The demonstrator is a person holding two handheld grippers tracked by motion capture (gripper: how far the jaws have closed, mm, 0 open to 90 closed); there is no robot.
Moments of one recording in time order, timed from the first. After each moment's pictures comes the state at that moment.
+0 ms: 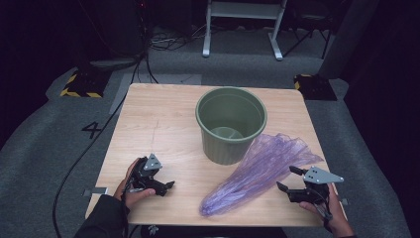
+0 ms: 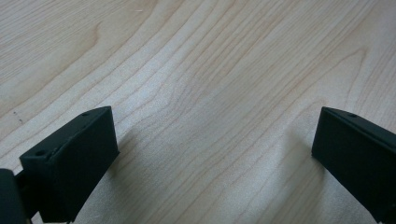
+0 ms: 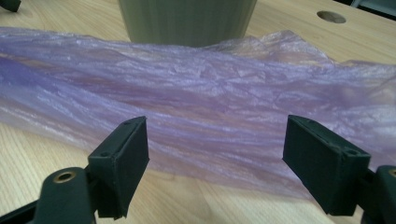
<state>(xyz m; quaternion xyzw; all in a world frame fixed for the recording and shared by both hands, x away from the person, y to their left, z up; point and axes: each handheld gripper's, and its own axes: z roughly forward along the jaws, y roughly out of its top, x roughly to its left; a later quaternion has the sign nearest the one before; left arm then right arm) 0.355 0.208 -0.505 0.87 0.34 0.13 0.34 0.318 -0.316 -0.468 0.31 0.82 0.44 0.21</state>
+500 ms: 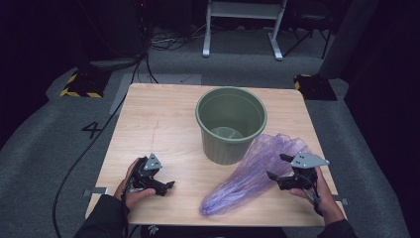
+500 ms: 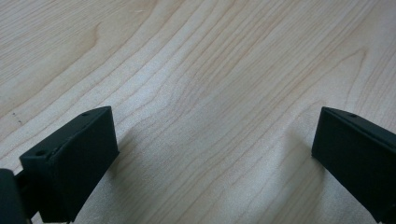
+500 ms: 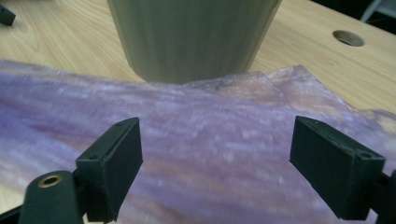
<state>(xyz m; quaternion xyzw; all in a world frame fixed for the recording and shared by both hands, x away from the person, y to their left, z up) 0.355 0.207 -0.506 0.86 0.34 0.13 0.34 0.358 -0.286 -0.454 0.29 0.83 0.43 0.20</state>
